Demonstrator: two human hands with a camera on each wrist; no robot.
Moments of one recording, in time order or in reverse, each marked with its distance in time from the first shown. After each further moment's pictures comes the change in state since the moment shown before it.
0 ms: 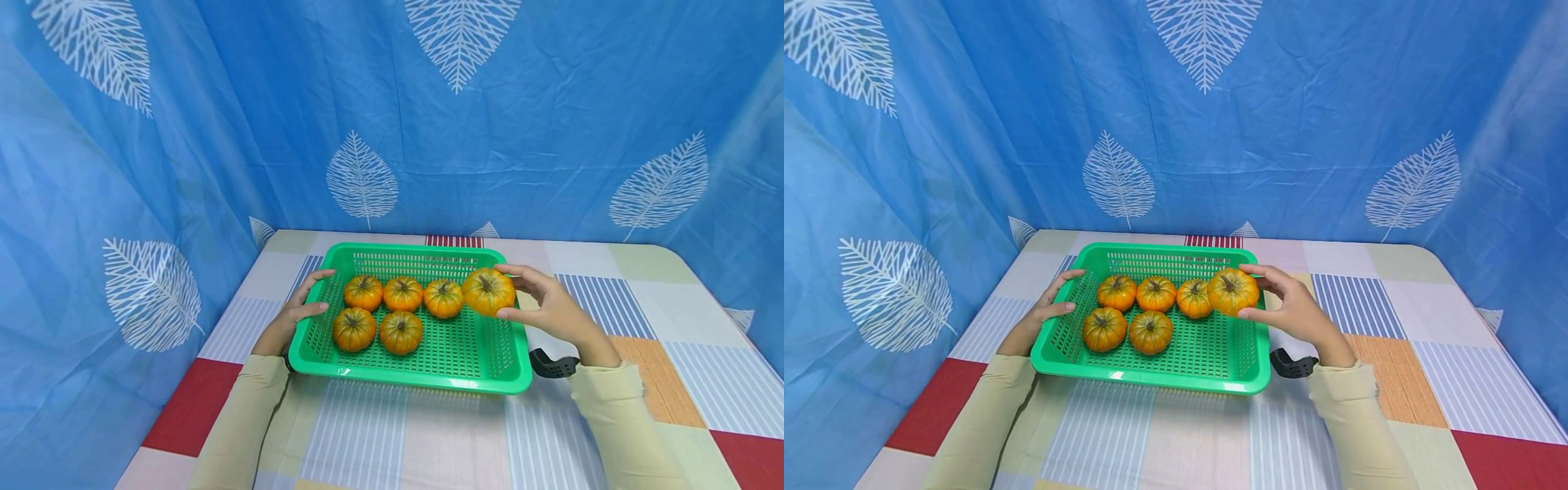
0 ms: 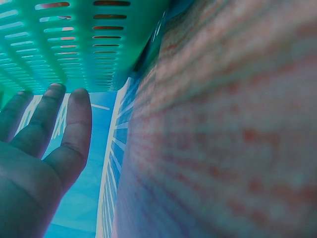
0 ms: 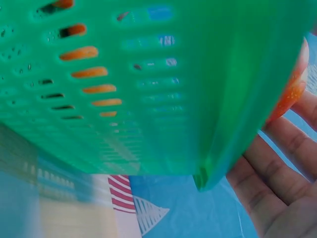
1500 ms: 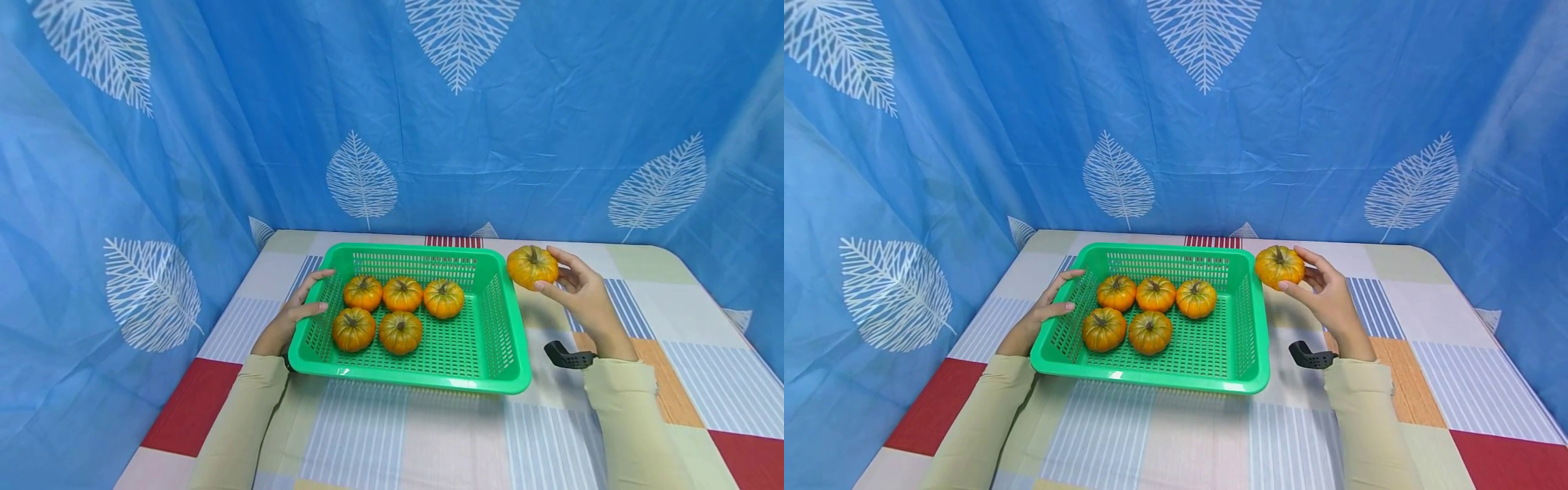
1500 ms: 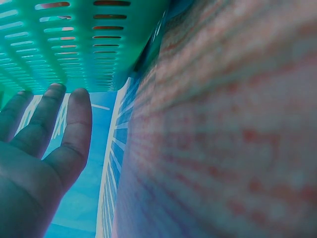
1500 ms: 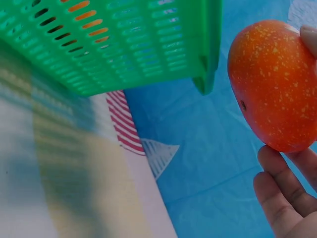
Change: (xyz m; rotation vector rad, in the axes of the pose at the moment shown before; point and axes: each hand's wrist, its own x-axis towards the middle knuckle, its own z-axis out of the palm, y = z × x) left_hand -0.003 0.003 0.001 -0.040 0.000 -0.019; right_hand -0.018 0.034 -0.035 0.063 0.309 0.221
